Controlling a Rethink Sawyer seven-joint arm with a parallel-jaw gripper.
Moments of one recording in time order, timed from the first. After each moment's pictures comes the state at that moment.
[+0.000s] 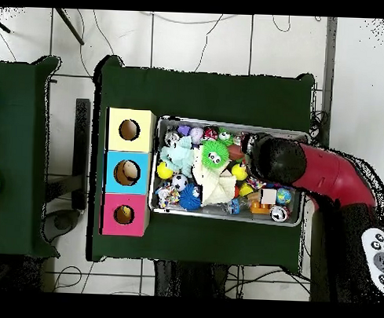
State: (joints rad) arm -0.60 -0.72 0.20 1.54 -0.27 0.60 1.62
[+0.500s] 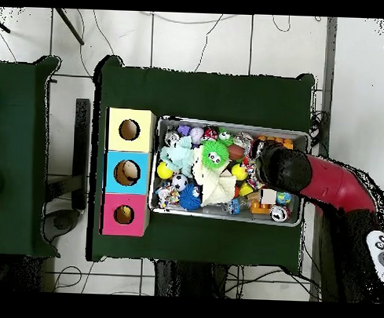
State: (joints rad) arm -0.66 -0.64 0.20 1.56 -0.30 0.48 1.62
